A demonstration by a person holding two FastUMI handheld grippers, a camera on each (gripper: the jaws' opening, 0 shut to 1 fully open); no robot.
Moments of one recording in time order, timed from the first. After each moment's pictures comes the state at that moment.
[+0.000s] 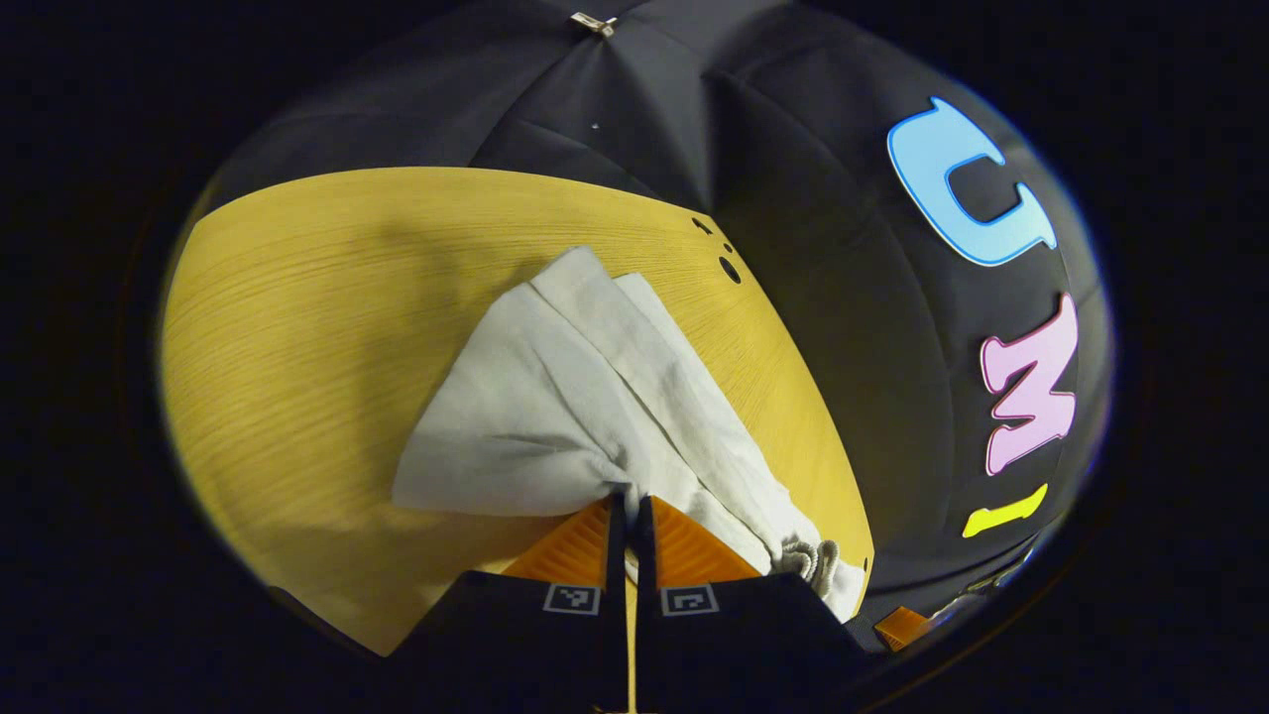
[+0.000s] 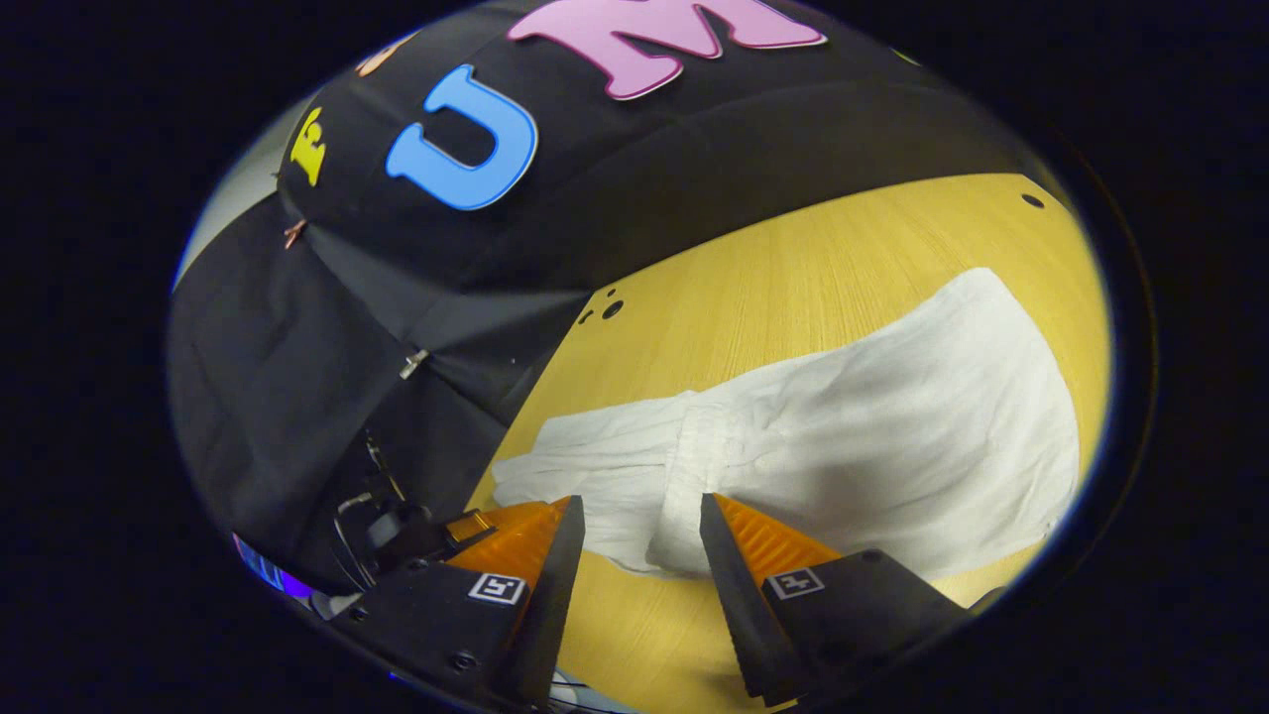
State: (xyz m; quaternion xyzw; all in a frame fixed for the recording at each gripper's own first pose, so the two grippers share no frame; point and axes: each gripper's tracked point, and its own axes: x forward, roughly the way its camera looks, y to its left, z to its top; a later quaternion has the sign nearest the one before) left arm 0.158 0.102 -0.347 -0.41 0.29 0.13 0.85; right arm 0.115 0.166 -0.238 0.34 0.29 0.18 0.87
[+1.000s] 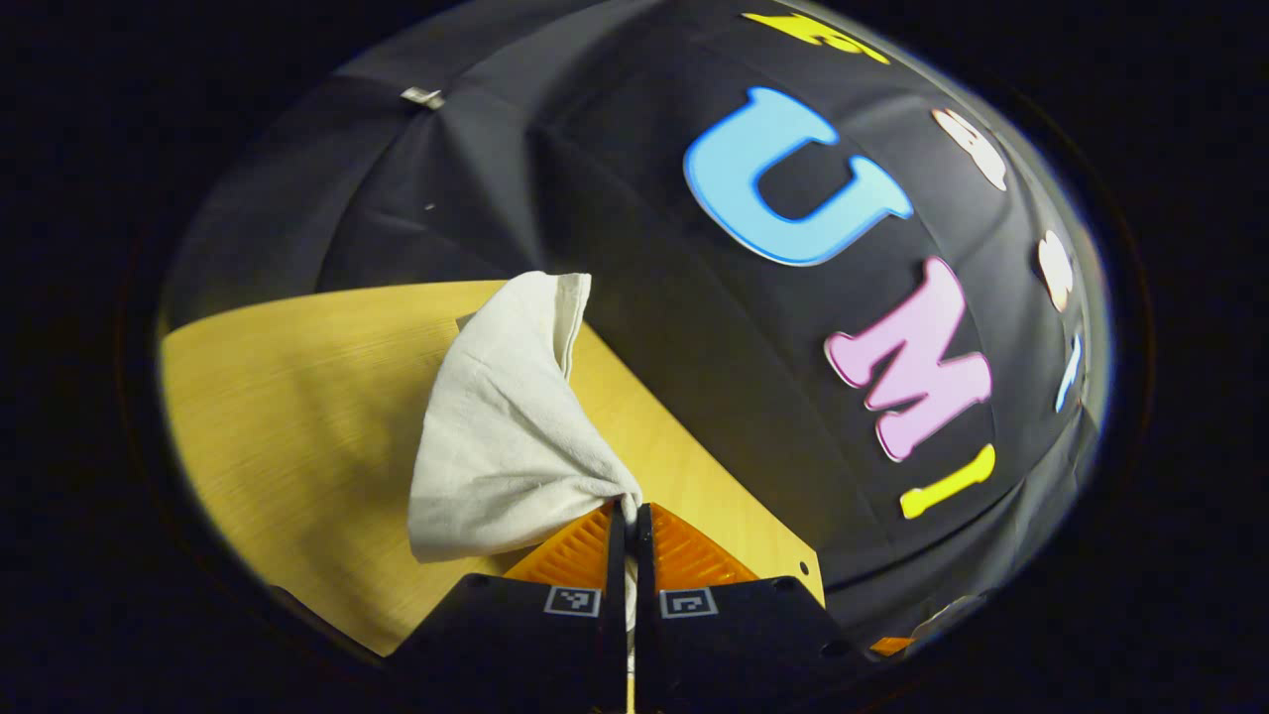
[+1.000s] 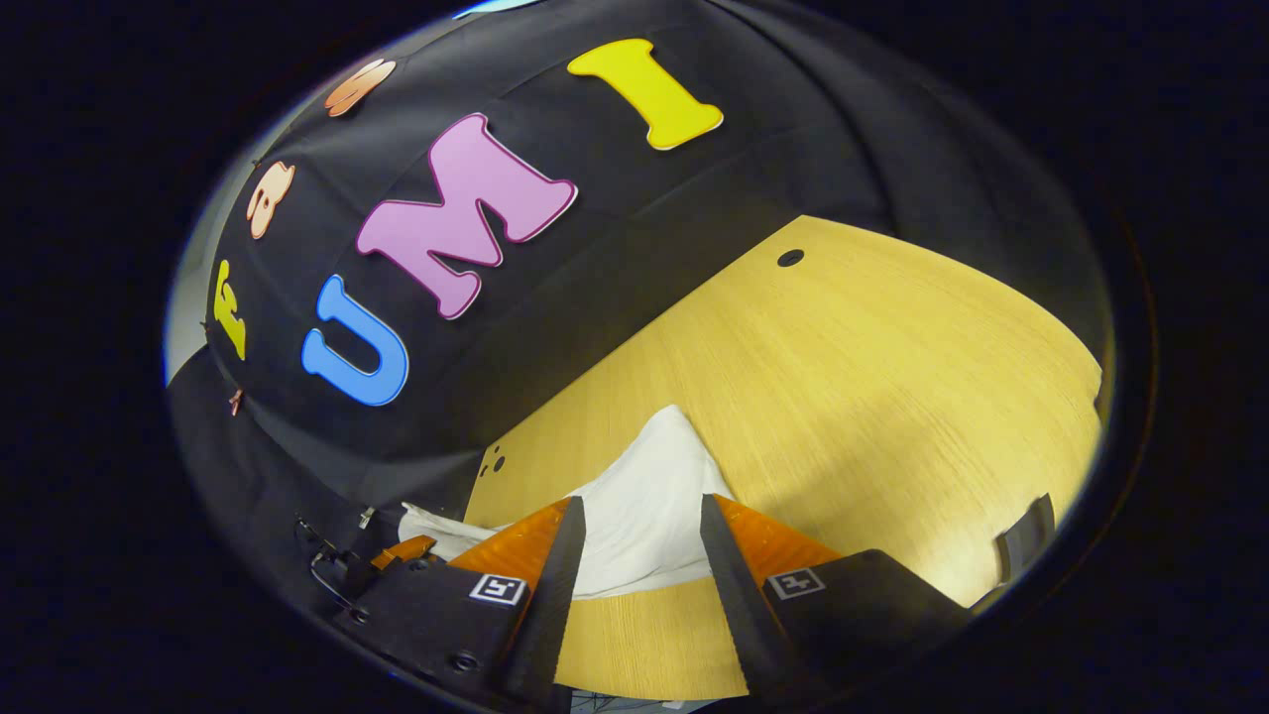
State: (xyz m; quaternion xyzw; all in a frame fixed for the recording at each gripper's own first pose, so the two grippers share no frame) left arm 0.198 -0.001 -0.197 -0.31 0.17 -0.01 0.93; right arm 0.016 -0.115 -0.204 0.42 0.19 -0.05 0.89
